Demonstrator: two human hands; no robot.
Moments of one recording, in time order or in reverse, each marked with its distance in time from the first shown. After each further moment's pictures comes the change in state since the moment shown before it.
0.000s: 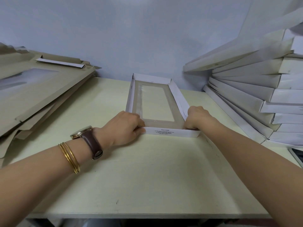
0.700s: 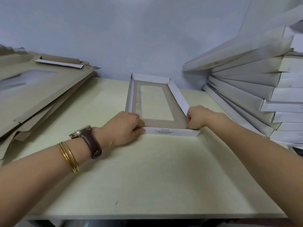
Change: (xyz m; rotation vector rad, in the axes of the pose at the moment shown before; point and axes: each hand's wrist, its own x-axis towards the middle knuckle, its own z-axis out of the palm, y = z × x) left_hand 0.002 -0.002 -0.001 0.014 -0.034 0.018; right_hand 0.005 0.016 -0.011 -0.081 -0.140 -0.211
